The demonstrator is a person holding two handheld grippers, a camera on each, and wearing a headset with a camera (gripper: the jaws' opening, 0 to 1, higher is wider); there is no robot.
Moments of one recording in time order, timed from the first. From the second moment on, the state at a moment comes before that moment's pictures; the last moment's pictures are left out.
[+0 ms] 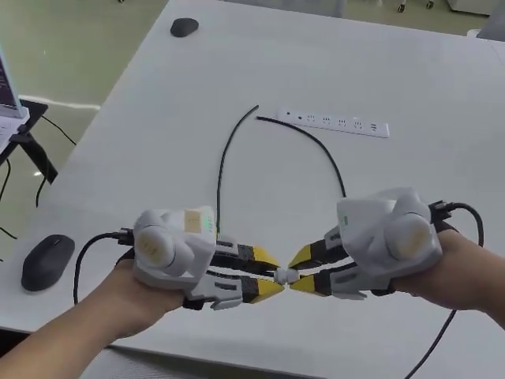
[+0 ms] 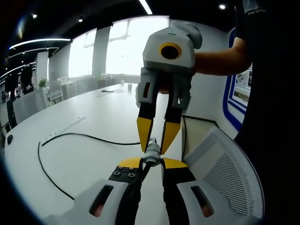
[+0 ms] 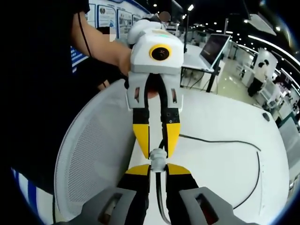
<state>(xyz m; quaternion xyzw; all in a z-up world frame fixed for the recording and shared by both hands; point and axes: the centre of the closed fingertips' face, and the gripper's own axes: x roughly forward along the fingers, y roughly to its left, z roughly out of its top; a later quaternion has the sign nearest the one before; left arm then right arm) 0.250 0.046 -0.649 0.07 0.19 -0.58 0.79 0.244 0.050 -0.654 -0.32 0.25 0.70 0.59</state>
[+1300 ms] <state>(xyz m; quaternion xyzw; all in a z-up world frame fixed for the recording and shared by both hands) 0.253 0.053 -0.636 0.04 0.20 -0.58 0.79 0.249 0.054 -0.627 0.15 0.42 0.70 0.56</state>
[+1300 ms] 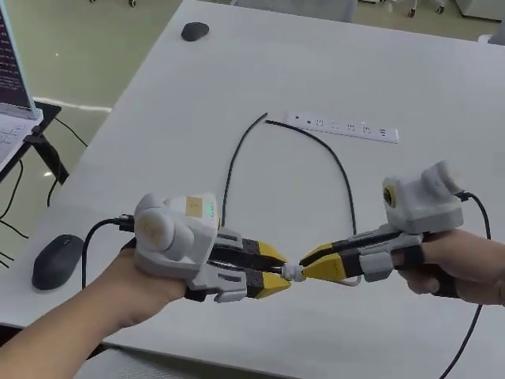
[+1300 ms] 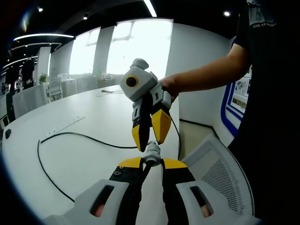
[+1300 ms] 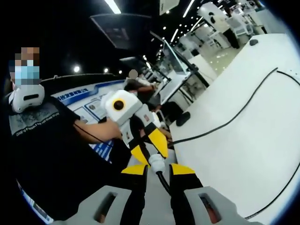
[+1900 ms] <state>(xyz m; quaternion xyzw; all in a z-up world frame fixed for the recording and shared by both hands) 0.251 0.054 -0.637 0.05 0.20 -0.59 0.78 0.238 0.057 -0.628 0.12 0.41 0.72 0.55</state>
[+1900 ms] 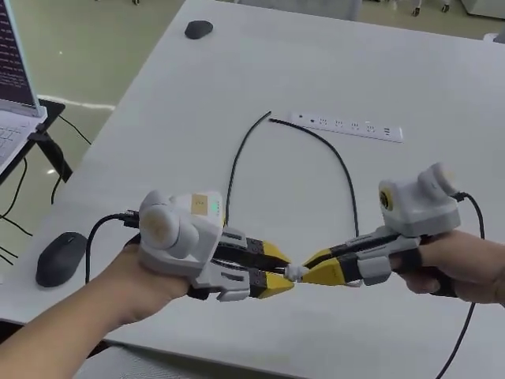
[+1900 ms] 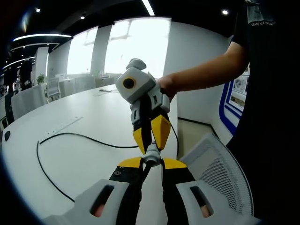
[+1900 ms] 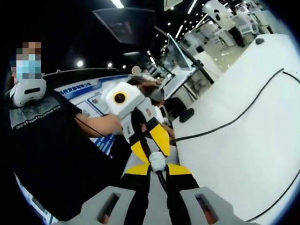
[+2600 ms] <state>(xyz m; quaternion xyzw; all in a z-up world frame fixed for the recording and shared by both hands) 0.246 0.051 -0.636 -0.04 0.26 -0.58 0.77 0.237 0.054 -0.632 -0.13 0.24 0.74 0.61</state>
